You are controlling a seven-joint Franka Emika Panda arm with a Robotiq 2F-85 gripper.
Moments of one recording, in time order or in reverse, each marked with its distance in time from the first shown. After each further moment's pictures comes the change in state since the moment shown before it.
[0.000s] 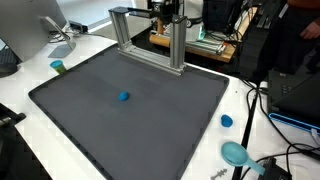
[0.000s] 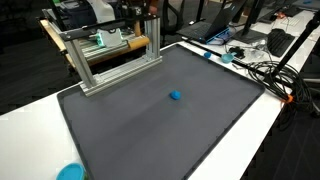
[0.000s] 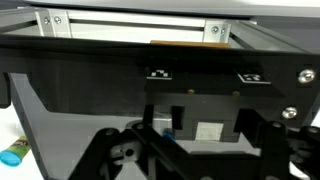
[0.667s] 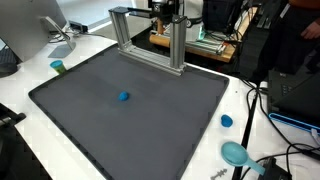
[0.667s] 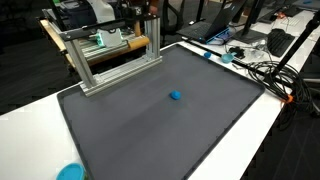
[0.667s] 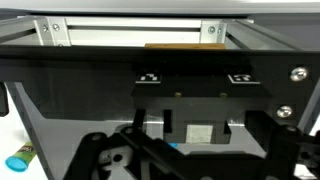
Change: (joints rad) arm 0.002 0.000 0.029 -0.001 0.000 -0.007 0.072
